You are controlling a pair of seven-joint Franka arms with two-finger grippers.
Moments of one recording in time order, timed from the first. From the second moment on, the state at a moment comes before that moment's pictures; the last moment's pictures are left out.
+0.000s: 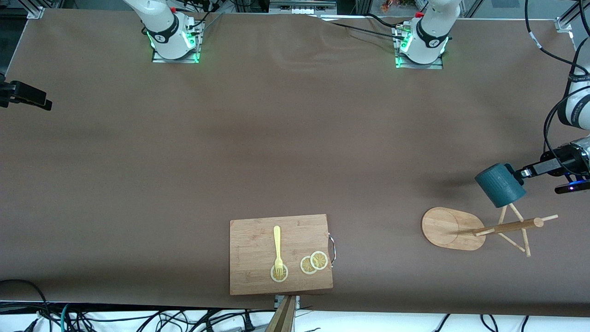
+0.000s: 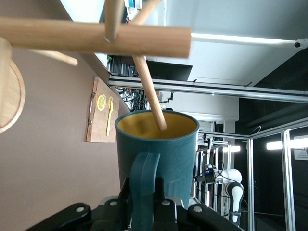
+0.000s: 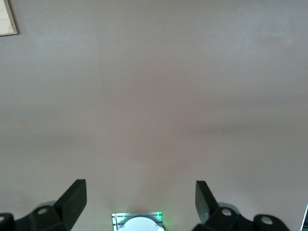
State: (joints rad) left arm 0.64 0.65 -0.05 -1.67 -1.32 1.44 0.69; right arm 0.00 0.14 -0.09 -1.35 -0.03 1.35 -0.04
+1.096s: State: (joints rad) left arm 0.63 0.76 -0.05 -1.54 -1.32 1.45 0.56; right arm 0.00 0.14 -0.09 -1.35 -0.03 1.35 -0.04
